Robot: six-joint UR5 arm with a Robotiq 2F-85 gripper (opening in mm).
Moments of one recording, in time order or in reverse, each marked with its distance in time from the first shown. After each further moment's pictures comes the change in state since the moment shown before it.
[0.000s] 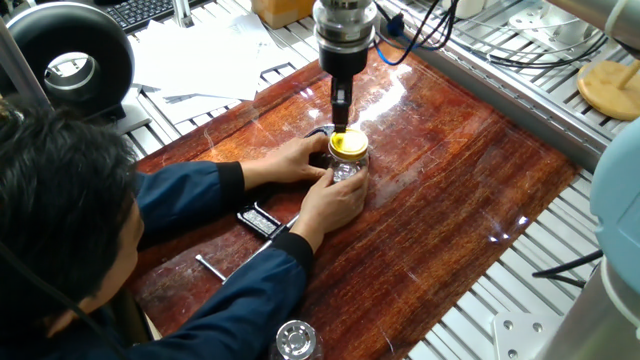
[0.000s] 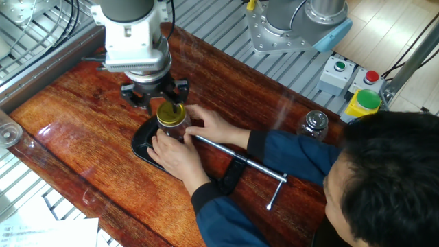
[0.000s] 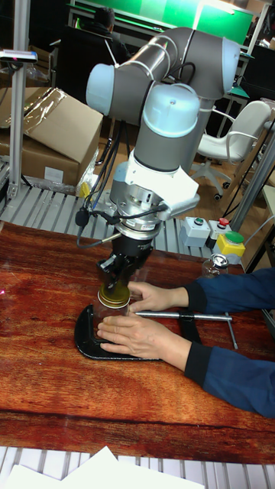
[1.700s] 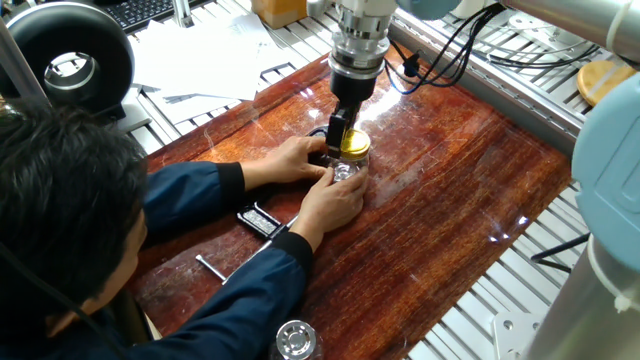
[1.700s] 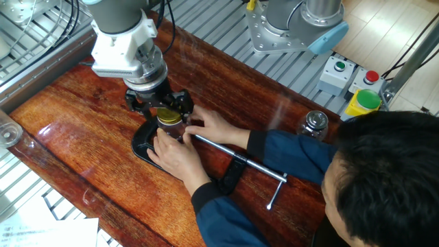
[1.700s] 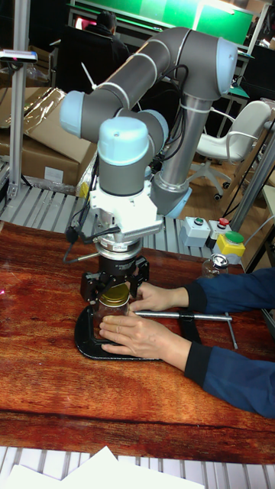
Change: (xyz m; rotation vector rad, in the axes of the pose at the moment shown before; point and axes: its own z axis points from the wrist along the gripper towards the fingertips) arm -0.012 0.008 0.054 -0.127 -0.121 0.322
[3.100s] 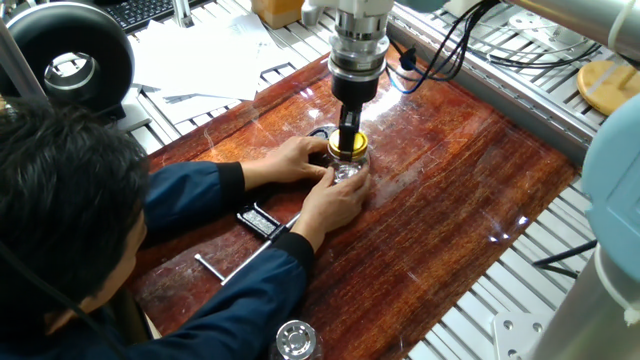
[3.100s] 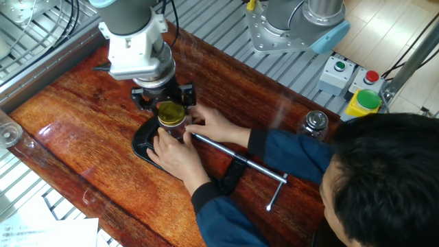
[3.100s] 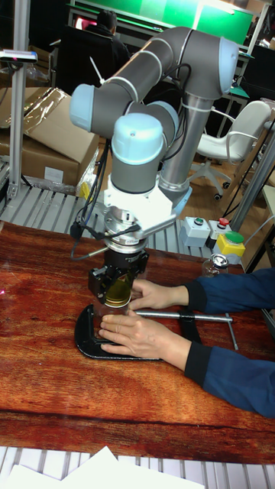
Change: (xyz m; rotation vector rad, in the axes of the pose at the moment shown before) arm 0.017 0.016 0.003 -0.033 0.048 -0.128
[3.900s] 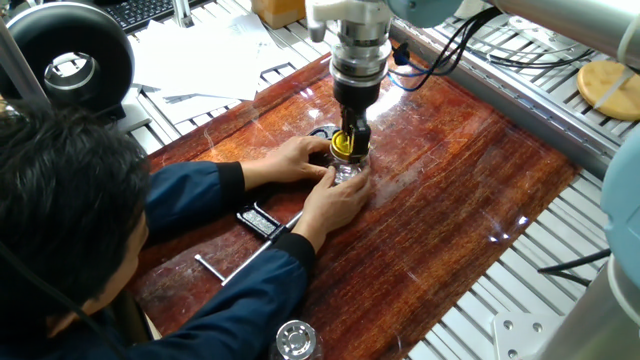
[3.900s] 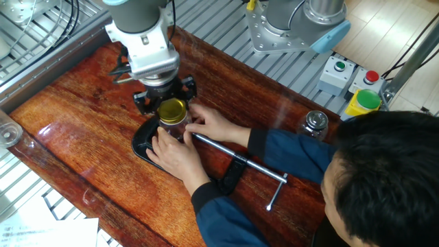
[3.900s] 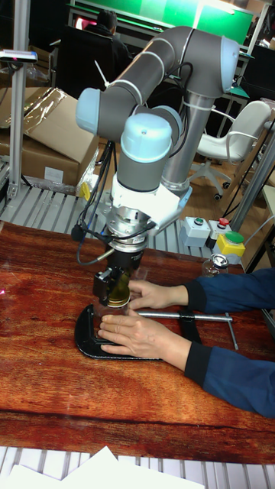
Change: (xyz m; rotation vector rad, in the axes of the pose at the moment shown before) arm 0.012 -0.008 -0.002 0.083 0.057 -0.285
